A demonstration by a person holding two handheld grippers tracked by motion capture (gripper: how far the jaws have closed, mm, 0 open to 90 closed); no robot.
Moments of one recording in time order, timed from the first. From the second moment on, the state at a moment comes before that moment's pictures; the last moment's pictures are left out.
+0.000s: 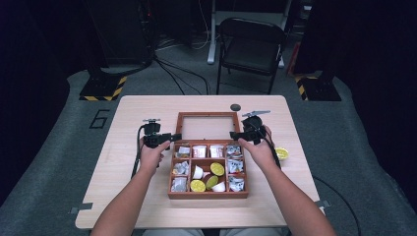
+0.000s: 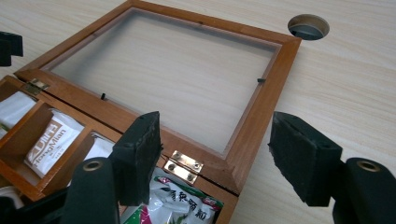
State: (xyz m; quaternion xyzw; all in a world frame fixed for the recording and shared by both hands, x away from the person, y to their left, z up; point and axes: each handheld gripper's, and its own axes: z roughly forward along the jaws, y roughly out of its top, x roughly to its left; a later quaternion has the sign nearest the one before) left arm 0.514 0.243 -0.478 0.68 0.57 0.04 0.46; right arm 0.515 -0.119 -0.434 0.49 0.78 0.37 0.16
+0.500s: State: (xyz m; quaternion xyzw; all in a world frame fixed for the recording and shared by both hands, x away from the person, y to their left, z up) left arm 0.521 0.238 -0.489 0.68 0.58 0.04 0.44; right arm 0.524 -0.118 -0.446 0.51 0.77 0.36 0.15
